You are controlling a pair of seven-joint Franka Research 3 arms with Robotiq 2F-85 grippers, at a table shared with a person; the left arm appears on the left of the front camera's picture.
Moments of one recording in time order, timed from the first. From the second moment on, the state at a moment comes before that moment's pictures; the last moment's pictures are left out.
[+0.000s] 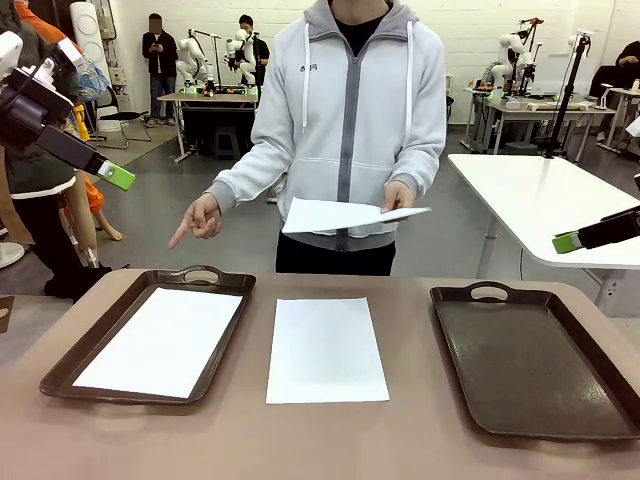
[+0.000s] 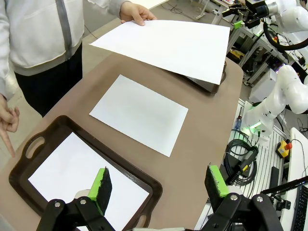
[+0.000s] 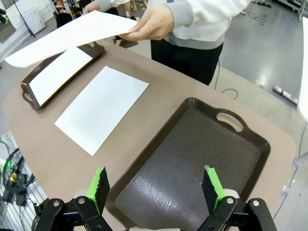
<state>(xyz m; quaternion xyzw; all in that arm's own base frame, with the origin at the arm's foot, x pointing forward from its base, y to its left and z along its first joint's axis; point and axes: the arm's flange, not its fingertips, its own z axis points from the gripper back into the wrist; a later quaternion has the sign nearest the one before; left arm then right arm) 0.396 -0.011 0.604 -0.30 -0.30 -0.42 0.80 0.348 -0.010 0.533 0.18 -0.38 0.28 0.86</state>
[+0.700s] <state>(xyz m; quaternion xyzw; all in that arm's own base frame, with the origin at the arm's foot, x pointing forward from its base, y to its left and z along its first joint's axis) 0.411 -0.018 0.590 -0.31 -0.28 -0.37 0.83 0.348 -0.010 0.533 0.18 -0.38 0.28 0.86</state>
